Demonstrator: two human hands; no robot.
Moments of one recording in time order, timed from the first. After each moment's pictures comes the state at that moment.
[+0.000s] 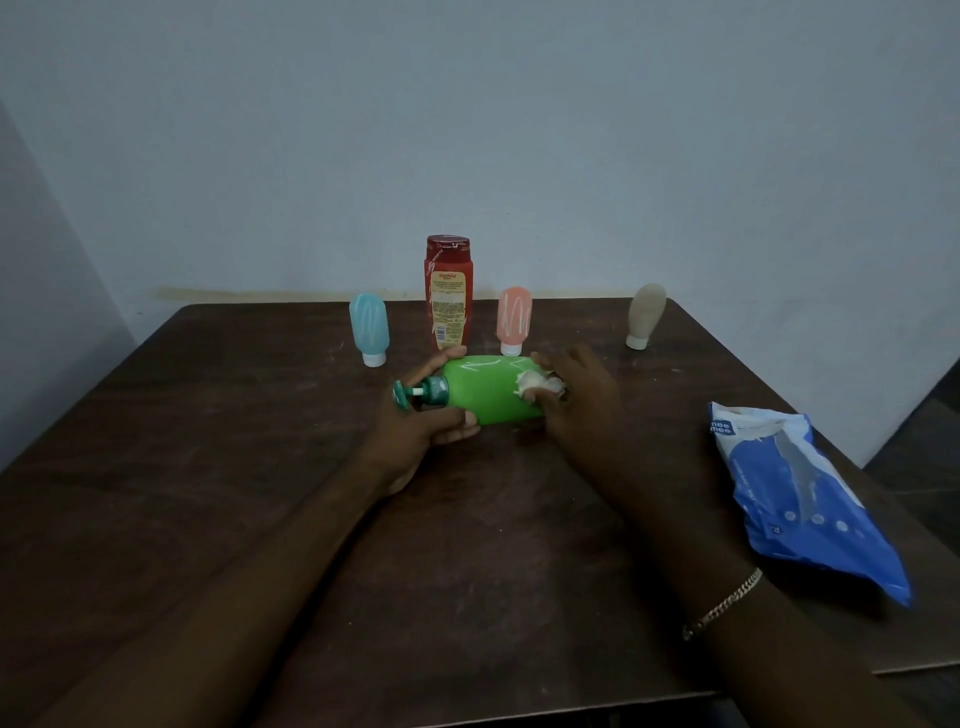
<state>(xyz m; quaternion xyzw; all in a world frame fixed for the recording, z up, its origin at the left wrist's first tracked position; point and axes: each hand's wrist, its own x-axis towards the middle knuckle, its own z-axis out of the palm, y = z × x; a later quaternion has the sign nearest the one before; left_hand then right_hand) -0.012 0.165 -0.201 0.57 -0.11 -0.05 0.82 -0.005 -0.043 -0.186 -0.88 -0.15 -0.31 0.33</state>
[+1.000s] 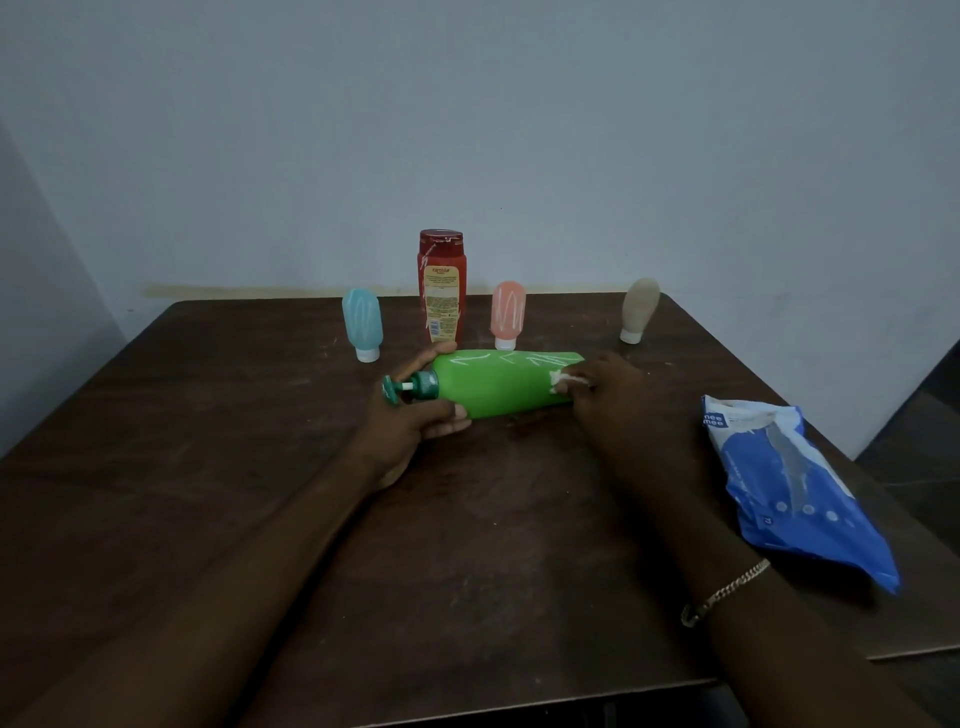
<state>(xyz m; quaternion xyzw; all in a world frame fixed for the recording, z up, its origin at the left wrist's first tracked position) -0.014 0.166 -0.197 0.56 -0.09 -0.05 0.82 0.002 -0.077 -0.185 -0.93 -0.05 -0.25 0.26</state>
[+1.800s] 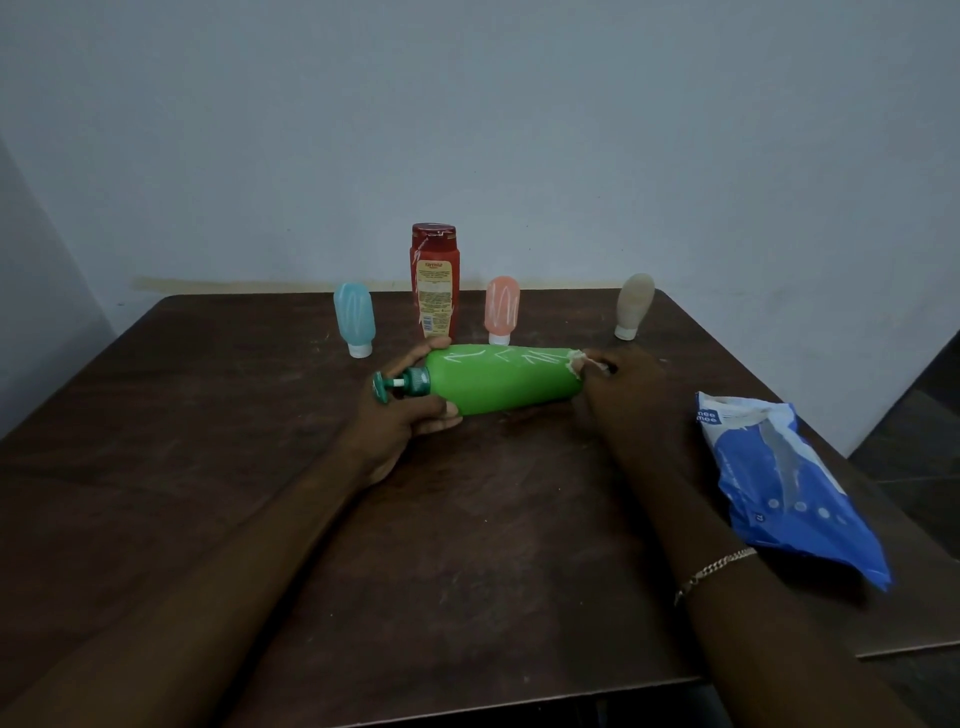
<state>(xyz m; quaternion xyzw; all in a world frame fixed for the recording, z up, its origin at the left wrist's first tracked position) -0.014 0.165 -0.195 0.58 -0.10 -0.04 0.81 0.005 -0.093 -0.181 -0.91 0.02 -0.26 0.33</state>
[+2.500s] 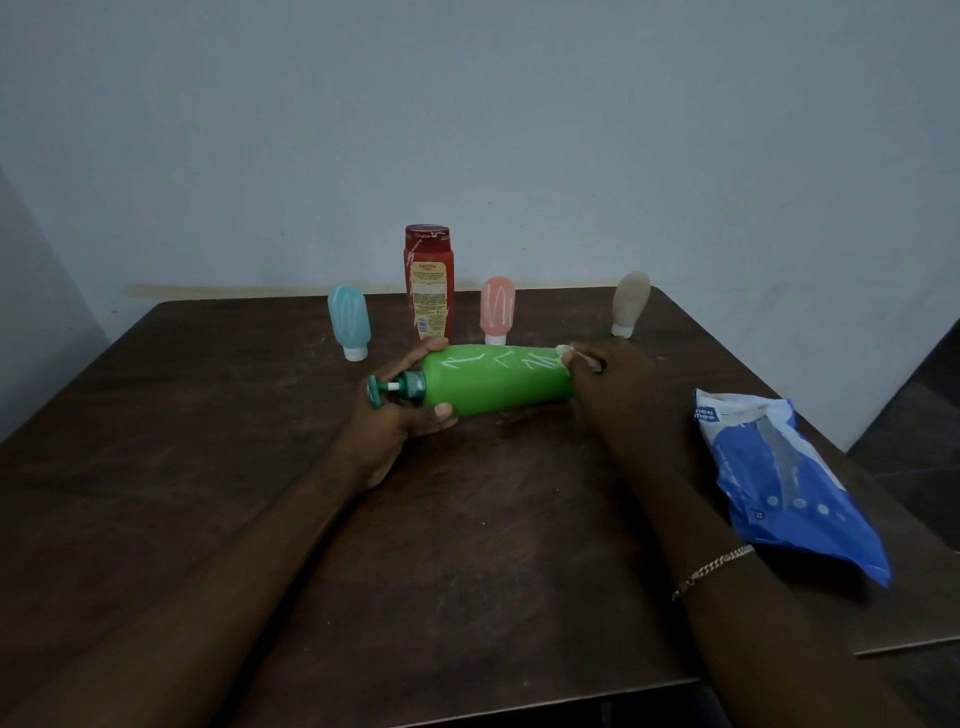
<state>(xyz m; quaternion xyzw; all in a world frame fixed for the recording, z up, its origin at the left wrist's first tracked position) -0.013 0.169 -0.199 0.57 -0.13 -0.05 0.81 0.001 -0.084 -0.178 -0.89 -0.01 -0.31 0.33</state>
